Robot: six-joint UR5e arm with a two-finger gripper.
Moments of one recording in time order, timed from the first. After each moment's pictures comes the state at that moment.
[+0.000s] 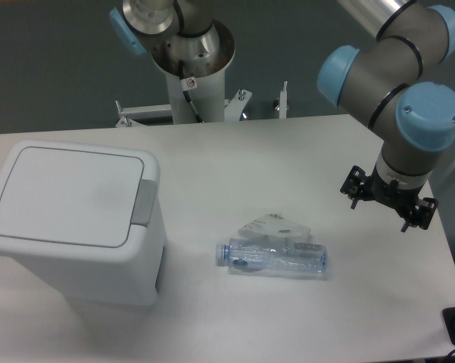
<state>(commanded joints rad) 2.66 -2.08 -1.23 -1.32 1.62 1.24</state>
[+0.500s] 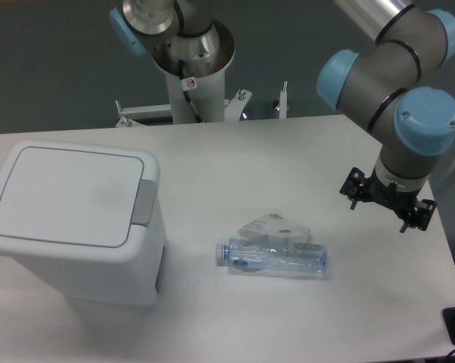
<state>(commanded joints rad) 2.66 -2.06 -1.29 -1.32 1.64 1.24</state>
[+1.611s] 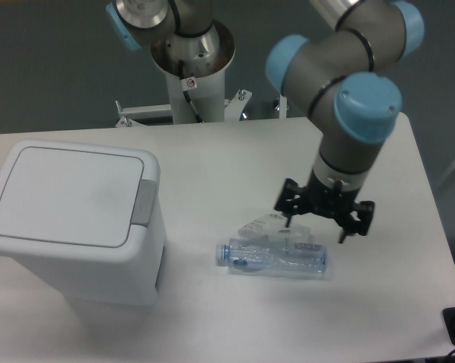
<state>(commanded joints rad) 2.46 -1.94 -1.30 -1.37 1.31 0.68</state>
